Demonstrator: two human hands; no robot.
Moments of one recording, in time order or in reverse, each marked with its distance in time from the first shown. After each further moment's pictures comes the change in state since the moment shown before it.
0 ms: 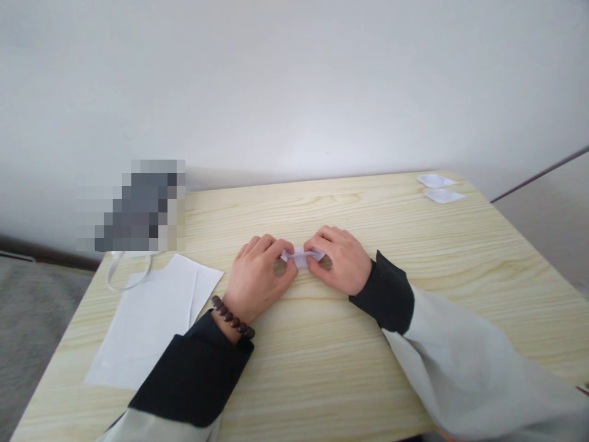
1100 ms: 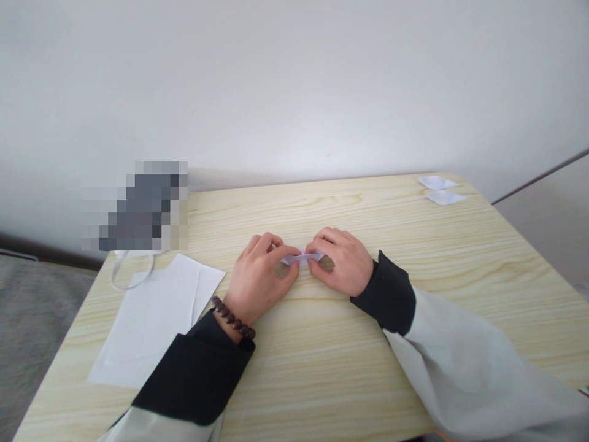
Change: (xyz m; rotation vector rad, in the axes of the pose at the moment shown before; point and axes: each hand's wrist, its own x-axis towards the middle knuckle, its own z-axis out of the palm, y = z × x) left_hand -0.002 0.000 0.000 -0.055 0.049 0.020; right_hand -0.001 0.001 0.000 -0.001 0.050 -0.043
